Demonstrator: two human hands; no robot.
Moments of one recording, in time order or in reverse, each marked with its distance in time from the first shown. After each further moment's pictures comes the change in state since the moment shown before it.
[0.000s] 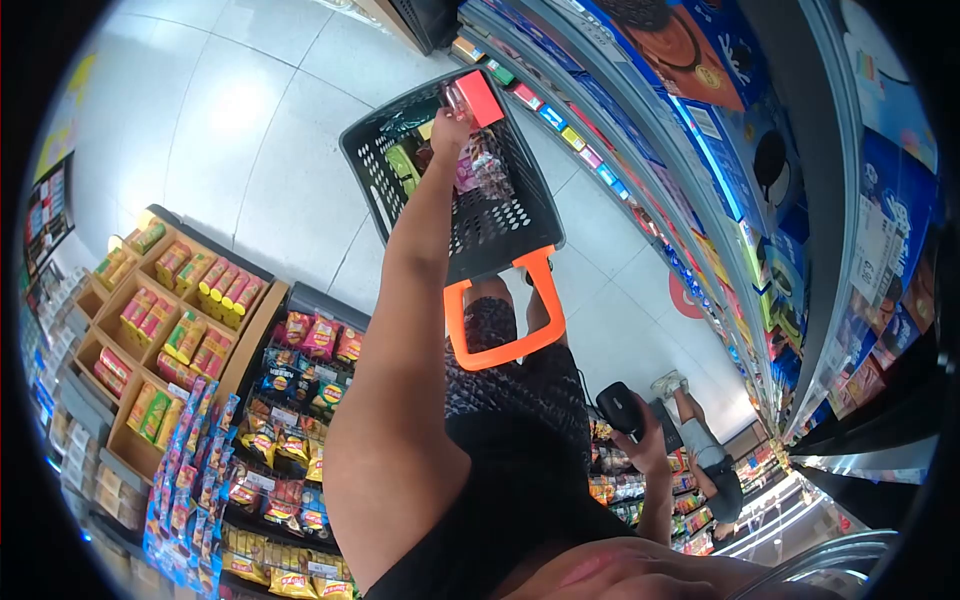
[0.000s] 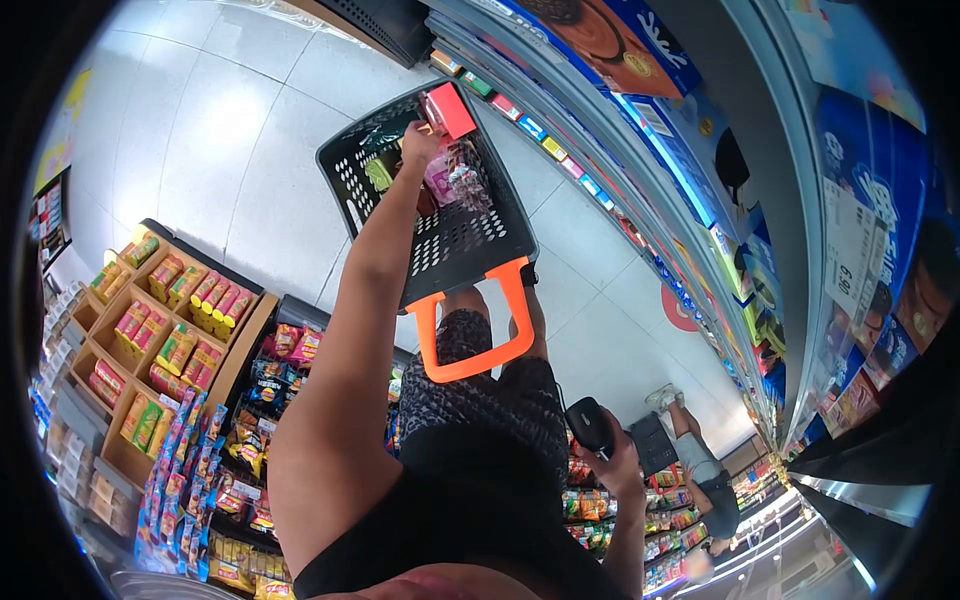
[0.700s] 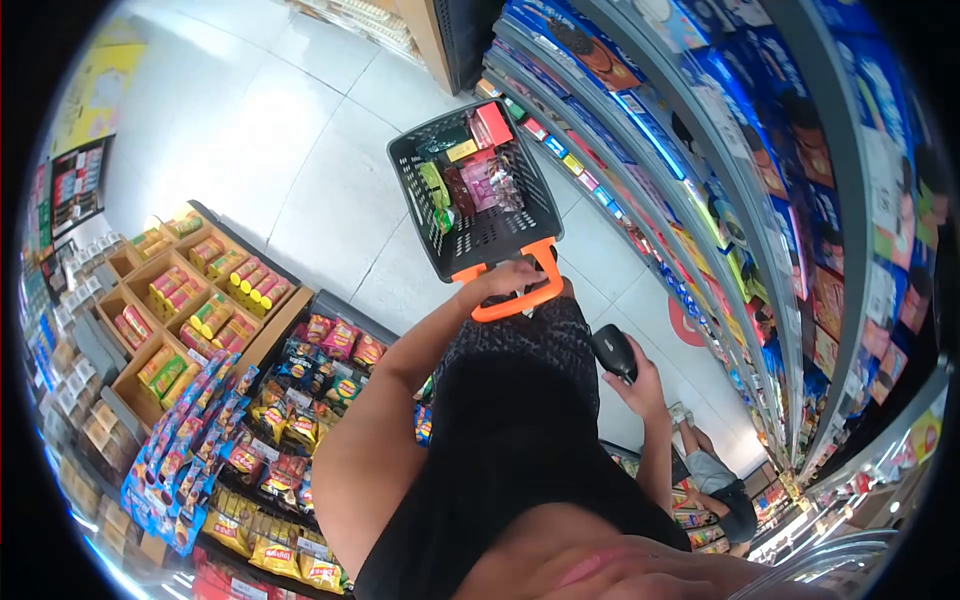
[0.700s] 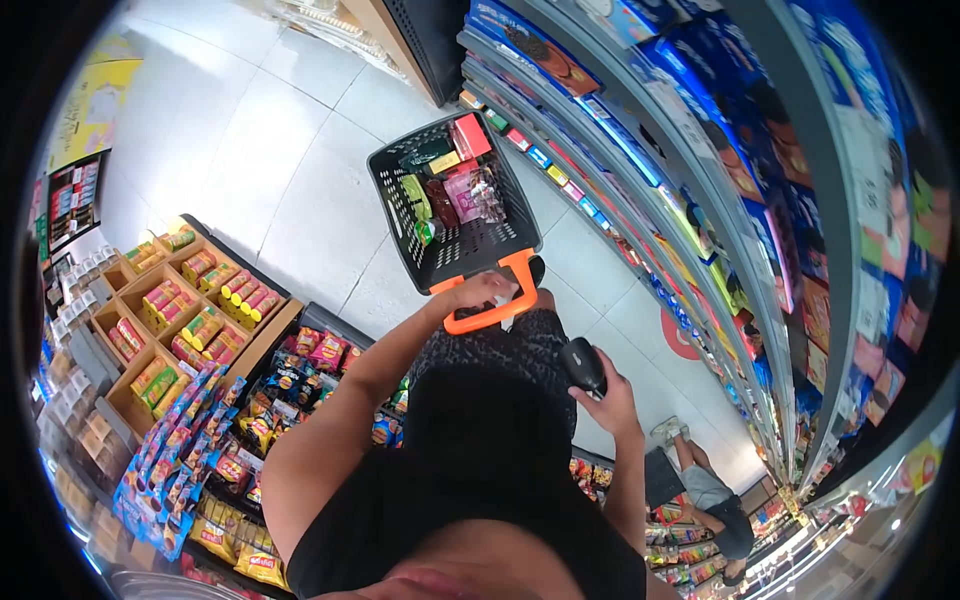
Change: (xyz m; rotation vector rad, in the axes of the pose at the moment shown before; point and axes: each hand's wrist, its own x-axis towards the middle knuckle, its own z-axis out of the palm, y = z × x) left_hand -0.378 0.035 -0.132 0.023 -0.990 0.122; right_hand -0.028 -0.034 -0.004 -0.070 0.093 -0.363
